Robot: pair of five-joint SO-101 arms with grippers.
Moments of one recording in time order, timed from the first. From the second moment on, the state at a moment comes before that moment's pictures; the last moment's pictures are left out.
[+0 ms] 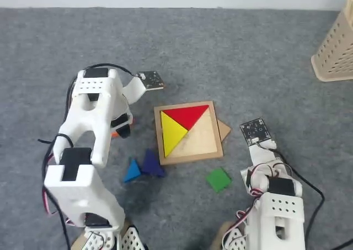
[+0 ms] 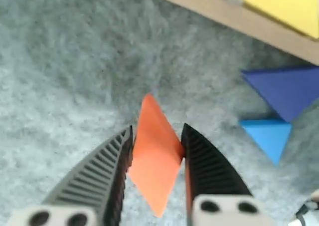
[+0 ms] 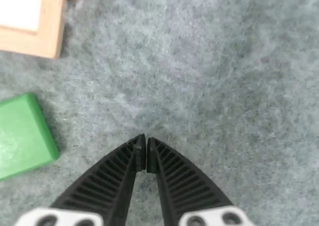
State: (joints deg) left arm -7.4 15.7 11.1 82.4 -54.9; right arm 4.3 -67.0 87.8 54.9 25.6
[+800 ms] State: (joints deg) left arm -7.4 15.7 20.1 74.4 -38.8; right arm 4.3 -67.0 87.8 54.9 25.6
